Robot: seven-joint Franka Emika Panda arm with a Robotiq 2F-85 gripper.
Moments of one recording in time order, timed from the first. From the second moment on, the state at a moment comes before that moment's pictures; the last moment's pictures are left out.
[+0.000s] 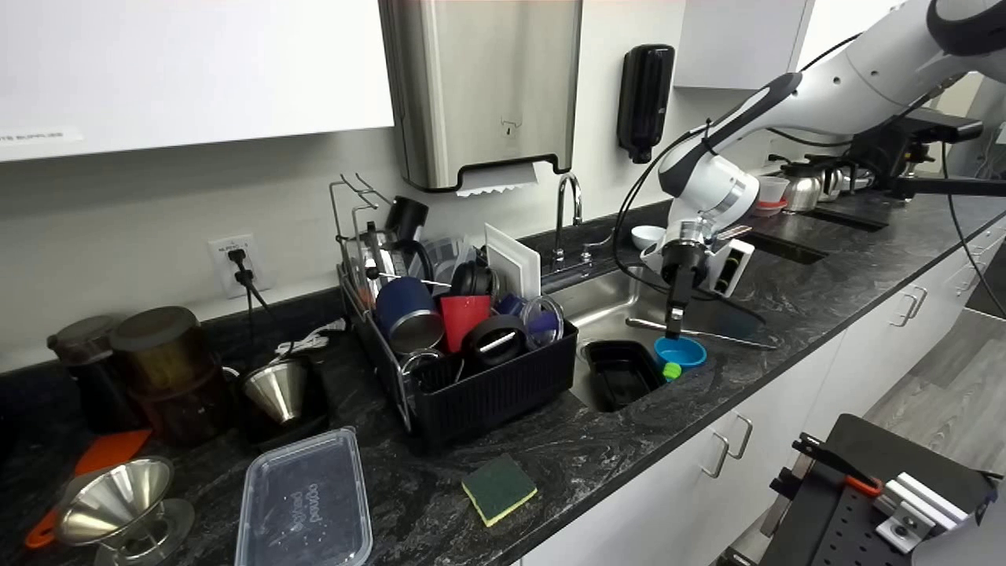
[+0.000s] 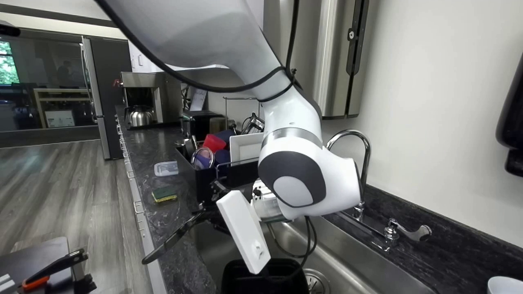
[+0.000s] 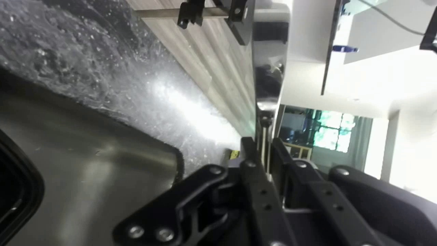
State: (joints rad) arm -0.98 0.69 0.51 -1.89 0.32 1.58 -1.08
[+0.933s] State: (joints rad) arm -0.52 0.69 0.04 -1.77 0.61 1.64 -0.98
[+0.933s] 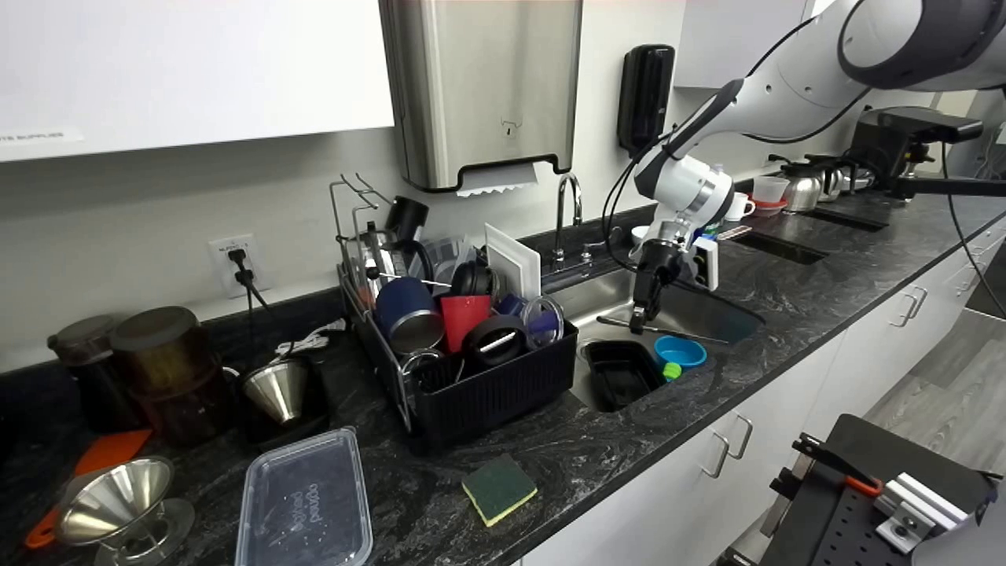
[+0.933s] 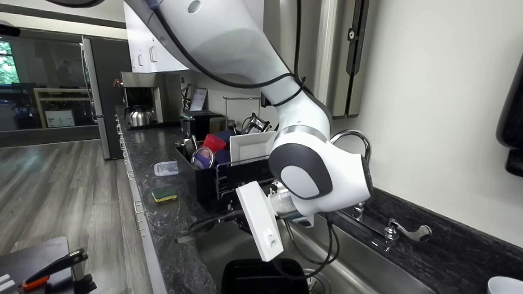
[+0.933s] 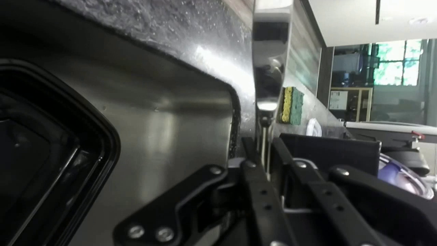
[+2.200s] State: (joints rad) arm -0.43 0.69 -0.04 -1.79 0.67 1.75 -0.80
